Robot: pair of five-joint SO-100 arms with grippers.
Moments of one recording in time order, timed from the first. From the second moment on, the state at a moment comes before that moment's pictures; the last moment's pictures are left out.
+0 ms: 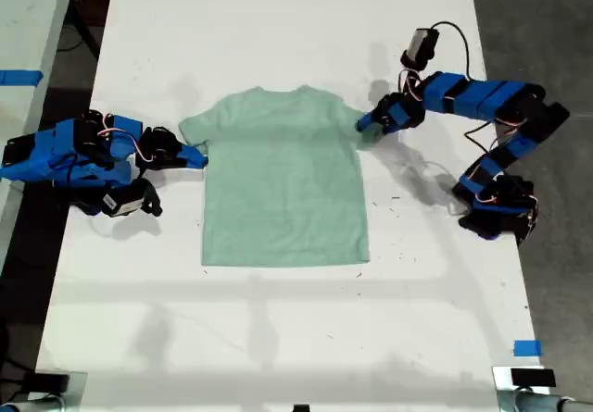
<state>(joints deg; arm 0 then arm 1) -16.0 202.4 183.7 59.4 -3.3 50.1 98.3 119.2 49.3 -37.6</state>
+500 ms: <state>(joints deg) -16.0 202.4 183.7 59.4 -3.3 50.0 96.2 115.5 51.8 -37.1</state>
